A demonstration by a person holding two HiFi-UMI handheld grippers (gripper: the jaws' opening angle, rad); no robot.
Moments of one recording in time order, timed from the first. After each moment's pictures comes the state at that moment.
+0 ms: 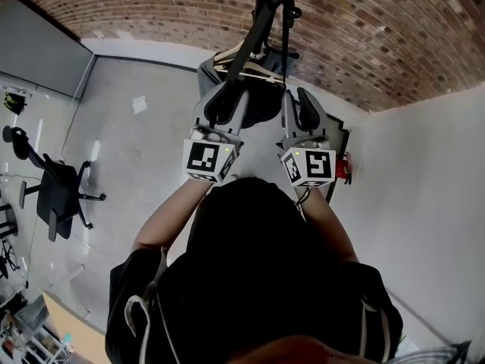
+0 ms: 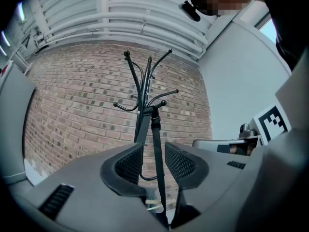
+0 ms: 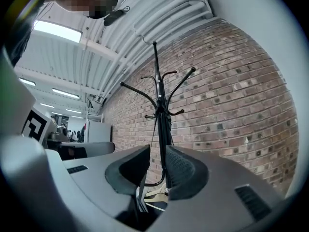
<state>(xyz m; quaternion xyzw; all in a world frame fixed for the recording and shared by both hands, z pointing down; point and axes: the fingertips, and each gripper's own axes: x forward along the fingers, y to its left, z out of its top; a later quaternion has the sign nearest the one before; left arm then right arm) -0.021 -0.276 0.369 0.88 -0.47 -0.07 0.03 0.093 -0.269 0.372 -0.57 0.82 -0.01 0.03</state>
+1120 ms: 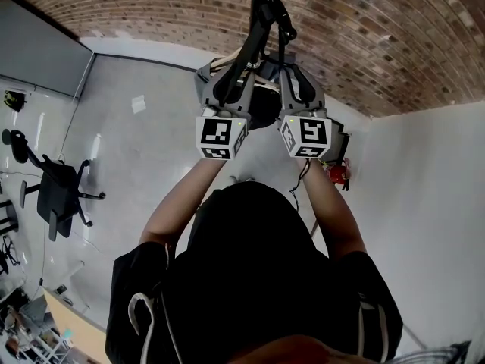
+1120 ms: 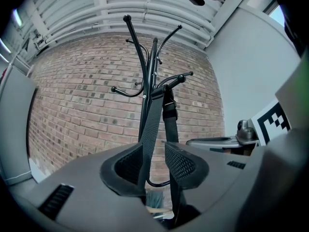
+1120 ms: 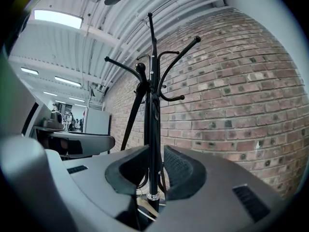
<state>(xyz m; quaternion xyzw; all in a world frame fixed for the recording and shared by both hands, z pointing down) 0.011 -0.372 0.388 0.86 -0.51 -0.04 0.04 0.107 -0.381 0.392 -0.56 0.83 0.00 -0.04</state>
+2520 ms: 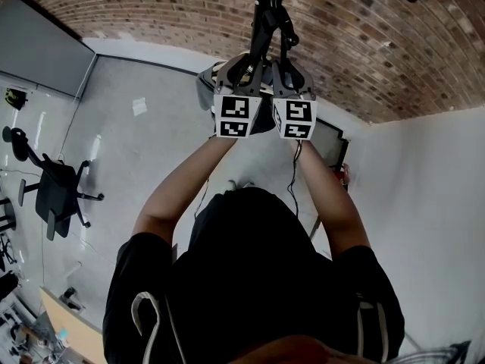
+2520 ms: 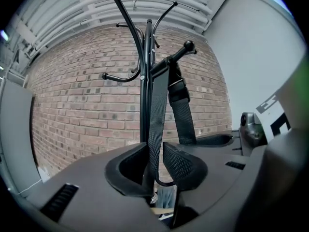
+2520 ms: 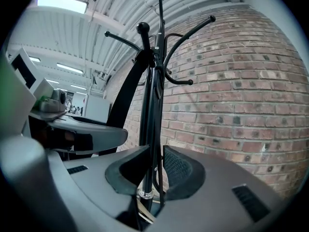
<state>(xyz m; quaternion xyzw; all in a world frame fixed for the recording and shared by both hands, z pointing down) 0.026 -0.424 0.413 0.85 -0.53 0.04 0.02 0.092 -0.429 0.425 -0.56 0.82 0.01 -0.10</state>
